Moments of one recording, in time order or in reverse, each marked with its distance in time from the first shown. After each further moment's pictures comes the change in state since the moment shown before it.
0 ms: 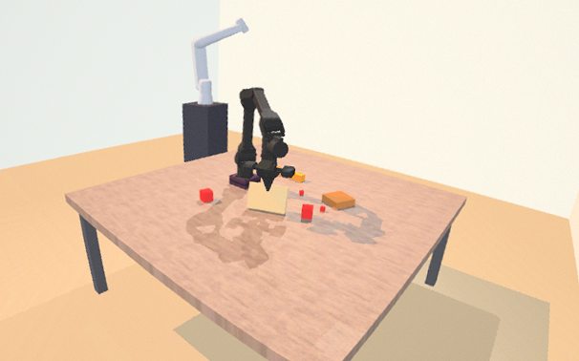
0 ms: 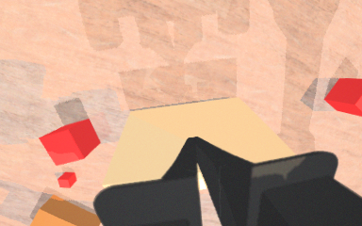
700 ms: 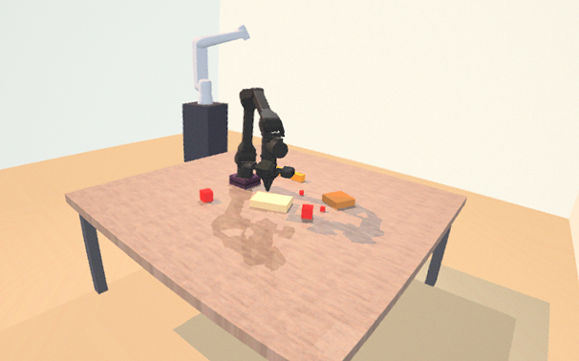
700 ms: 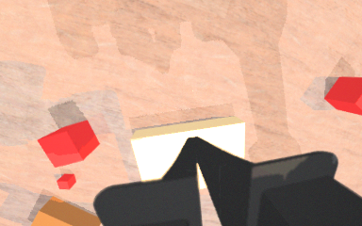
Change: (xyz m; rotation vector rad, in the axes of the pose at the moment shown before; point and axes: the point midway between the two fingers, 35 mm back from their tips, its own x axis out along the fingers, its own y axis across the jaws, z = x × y) arm 0.001 -0.001 0.000 0.009 0.001 -0.002
